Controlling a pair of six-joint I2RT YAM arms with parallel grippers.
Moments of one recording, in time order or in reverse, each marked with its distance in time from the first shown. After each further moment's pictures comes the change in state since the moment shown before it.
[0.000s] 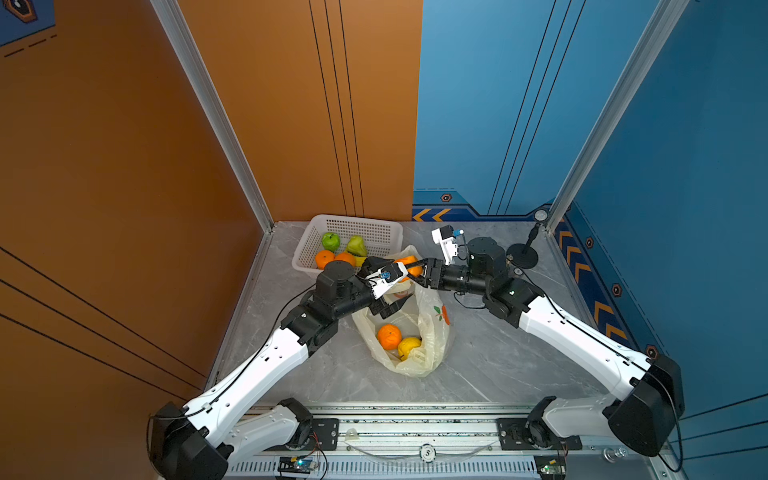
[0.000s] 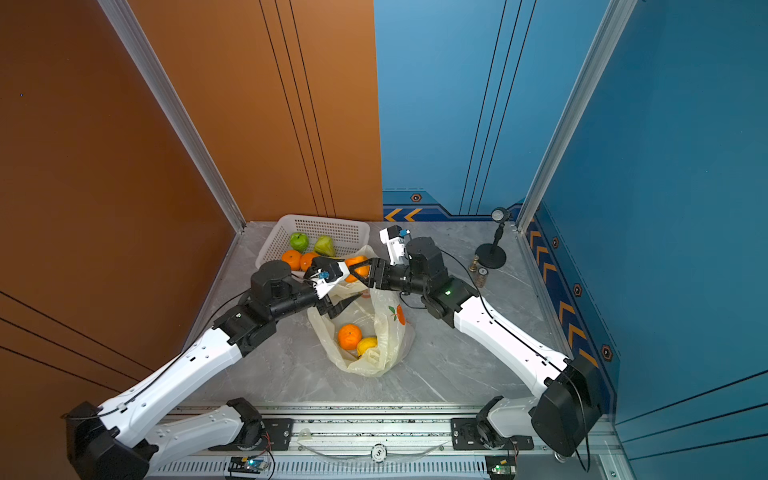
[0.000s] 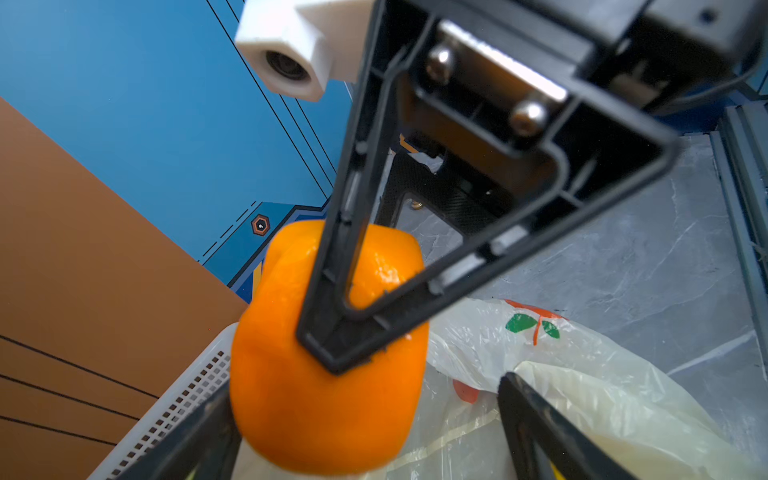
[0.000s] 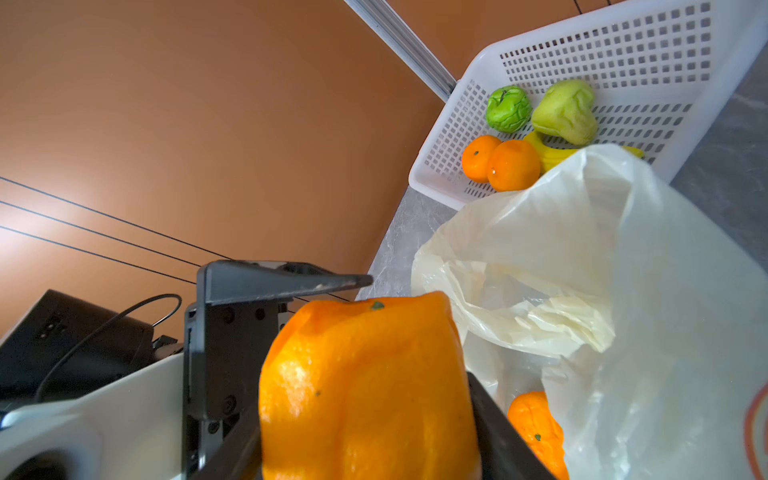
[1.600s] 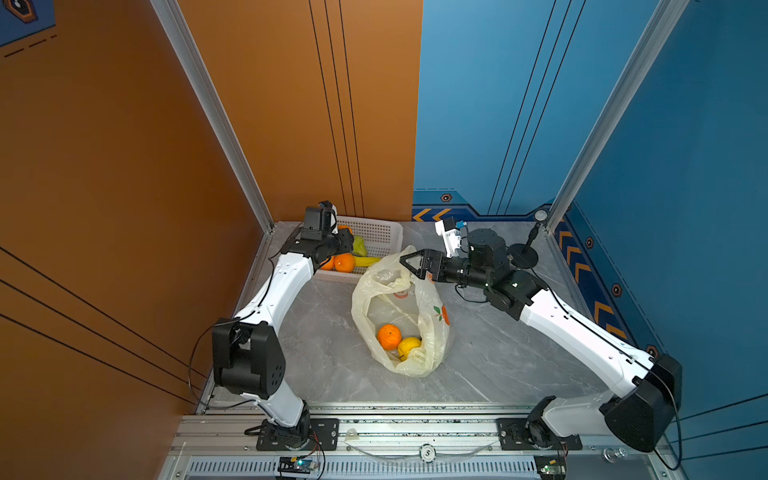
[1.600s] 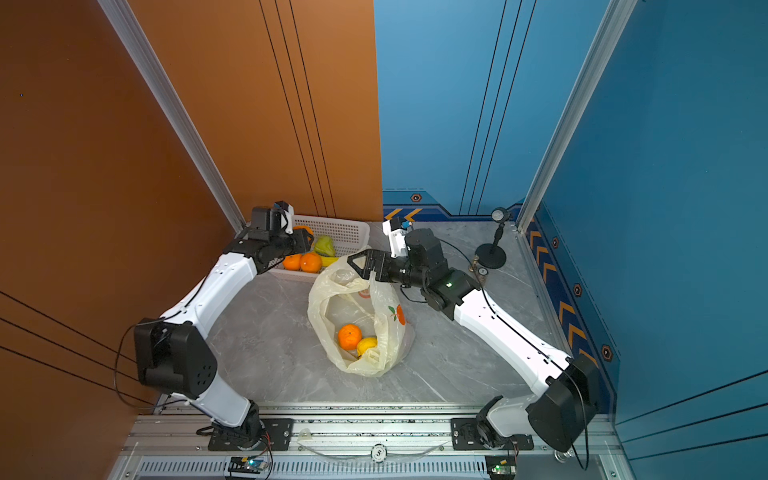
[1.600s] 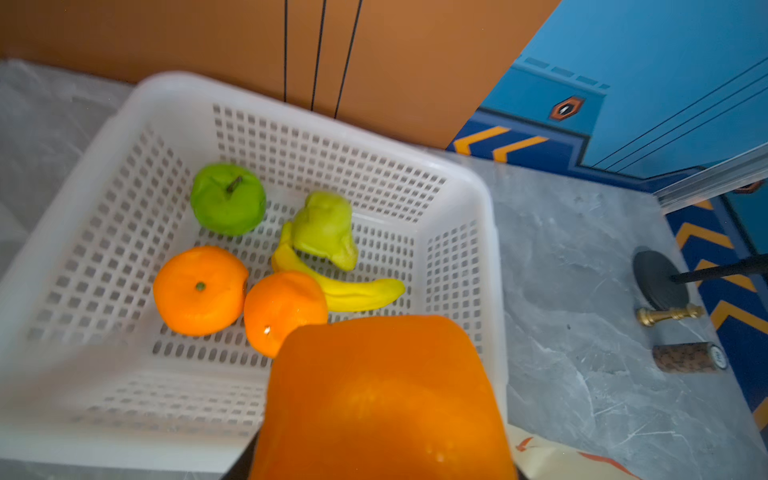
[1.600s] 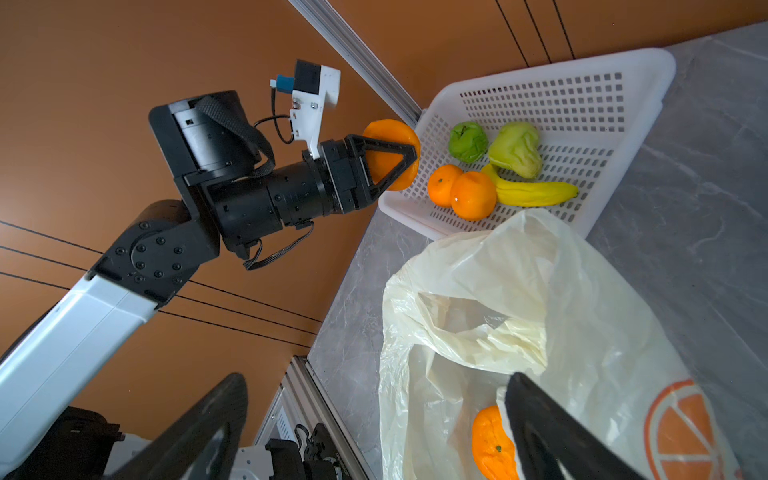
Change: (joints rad) left arm 0.449 0.570 0.534 -0.418 -0.195 -0.833; right arm -0.011 0.052 0.132 -0.152 0.112 -0.071
